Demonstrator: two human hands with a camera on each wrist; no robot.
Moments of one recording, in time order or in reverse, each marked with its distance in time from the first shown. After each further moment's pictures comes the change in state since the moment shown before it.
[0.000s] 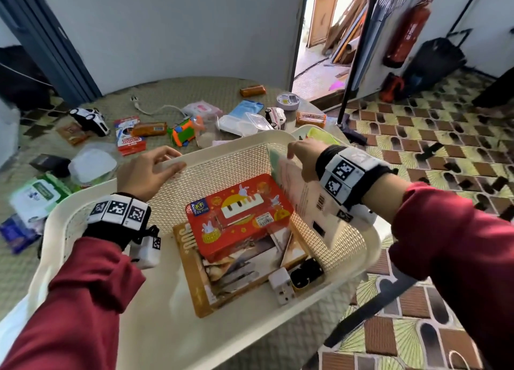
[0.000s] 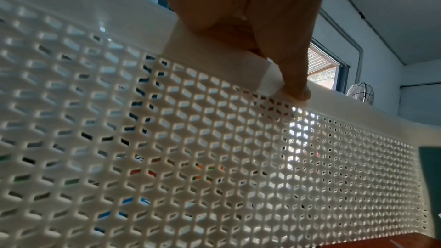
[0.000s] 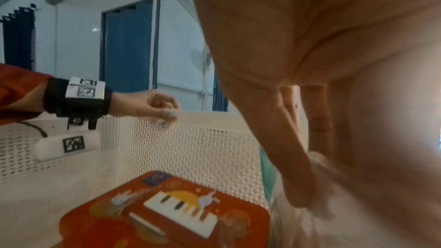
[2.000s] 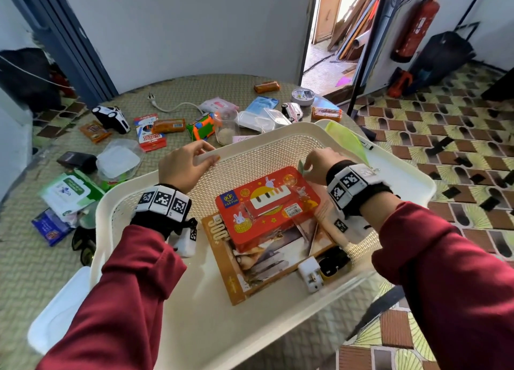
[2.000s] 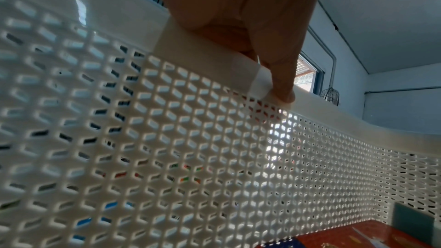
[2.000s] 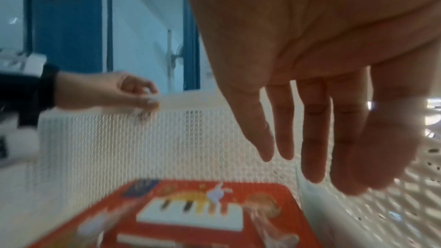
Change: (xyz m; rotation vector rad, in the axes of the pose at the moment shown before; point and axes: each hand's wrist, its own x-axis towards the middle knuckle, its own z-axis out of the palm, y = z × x) left_hand -0.001 -0.006 0.000 0.038 -0.024 0.086; right_hand 0.019 -0.028 0.046 0.210 0.093 0.154
